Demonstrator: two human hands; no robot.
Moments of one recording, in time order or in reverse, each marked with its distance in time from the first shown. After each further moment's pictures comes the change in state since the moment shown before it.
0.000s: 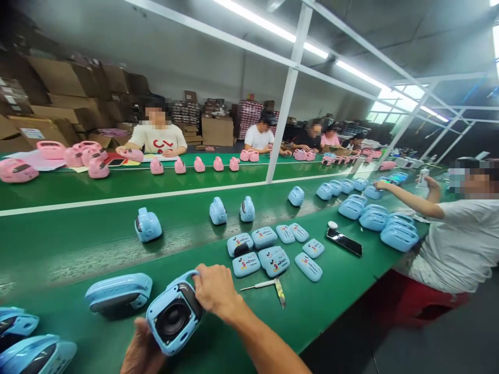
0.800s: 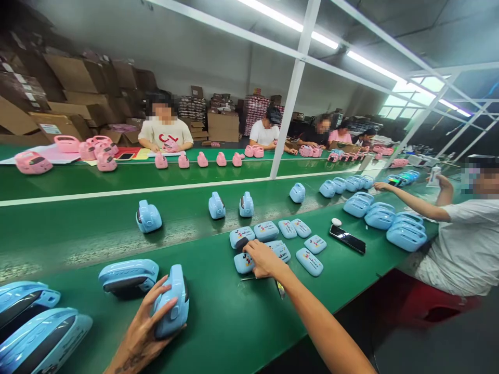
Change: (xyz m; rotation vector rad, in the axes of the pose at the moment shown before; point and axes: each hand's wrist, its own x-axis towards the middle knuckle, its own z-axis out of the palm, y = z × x) left_hand -0.009 0.027 -0.032 1.610 -0.308 1.332; right_hand -0.009 0.148 -0.036 -0.217 -0.209 -0.252
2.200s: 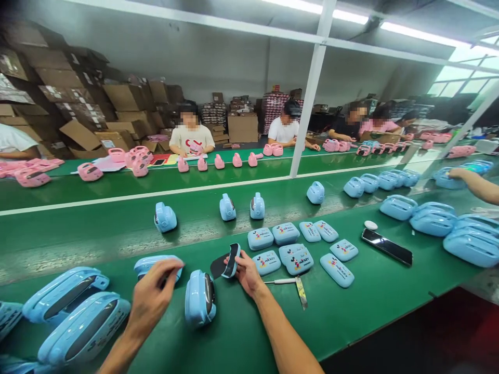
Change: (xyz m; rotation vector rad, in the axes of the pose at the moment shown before) left_hand 0.053 0.030 -0.047 0.063 0.210 -0.444; right_hand 0.060 -0.097 0.083 2.107 0.305 0.334
